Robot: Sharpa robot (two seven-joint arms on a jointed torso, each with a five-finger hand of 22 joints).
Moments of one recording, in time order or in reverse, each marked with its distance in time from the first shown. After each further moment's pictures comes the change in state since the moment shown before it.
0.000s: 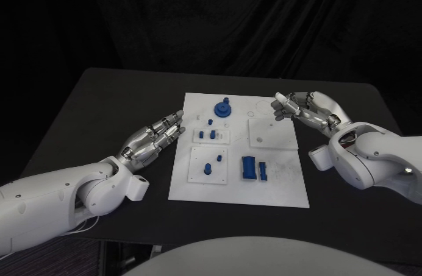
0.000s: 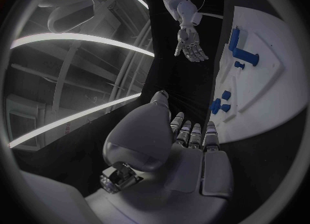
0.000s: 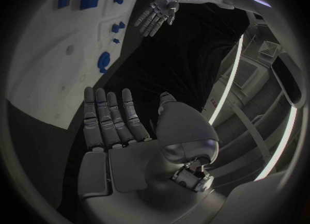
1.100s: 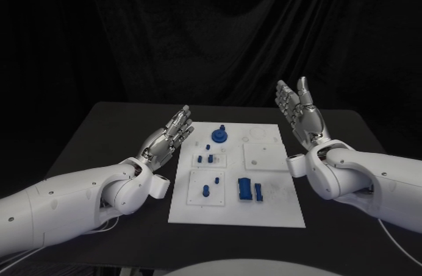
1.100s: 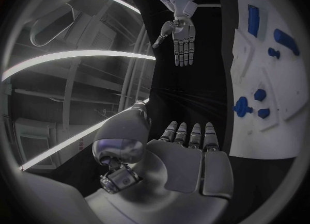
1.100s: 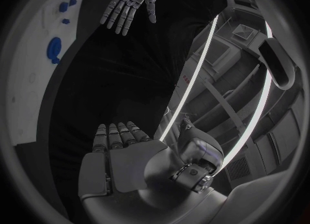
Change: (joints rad) left arm 0.004 0.092 0.064 -0.043 0.016 -0.200 -0.024; left_hand -0.690 -0.084 0.051 -0.131 -0.338 -0.221 -0.142 -0.024 -0.026 -0.053 -0.071 -0.005 -0.011 0.000 0.018 0.000 -0.001 -0.056 -0.018 -0.035 -0.004 -0.030; right arm -0.150 0.232 0.150 -0.198 0.251 0.018 0.326; right_hand -0.976 -0.131 0.176 -0.289 -0.259 -0.576 -0.174 -0.498 -0.249 -0.438 -0.251 -0.557 -0.451 -0.547 -0.219 -0.480 -0.238 -0.109 -0.636 -0.265 -0.076 -0.807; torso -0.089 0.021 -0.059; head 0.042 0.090
